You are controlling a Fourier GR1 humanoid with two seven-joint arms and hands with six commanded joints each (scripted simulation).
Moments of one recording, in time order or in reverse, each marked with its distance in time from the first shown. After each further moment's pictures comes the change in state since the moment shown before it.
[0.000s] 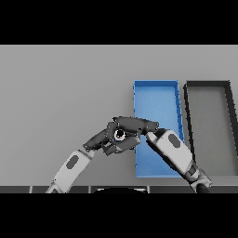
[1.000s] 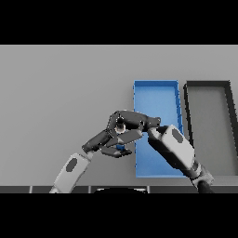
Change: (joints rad) left arm 0.062 -0.036 0.044 -0.014 -0.067 -0.042 0.067; right arm -0.051 -0.026 -0.015 -0.007 -0.301 -0.138 0.165
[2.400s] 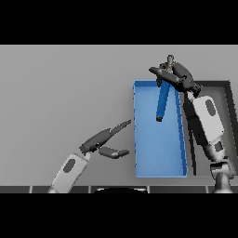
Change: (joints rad) left arm 0.016 0.032 -0.001 -0.020 -0.022 0.001 0.020; right arm -0.148 -0.254 -0.189 0.616 0.040 -0.369 0.074
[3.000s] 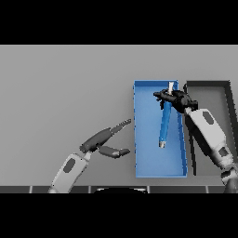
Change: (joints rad) left arm -0.007 -0.003 0.002 -0.010 0.000 0.005 0.020; right arm 0.084 -0.121 0.357 0.104 -0.174 -0.153 0.170
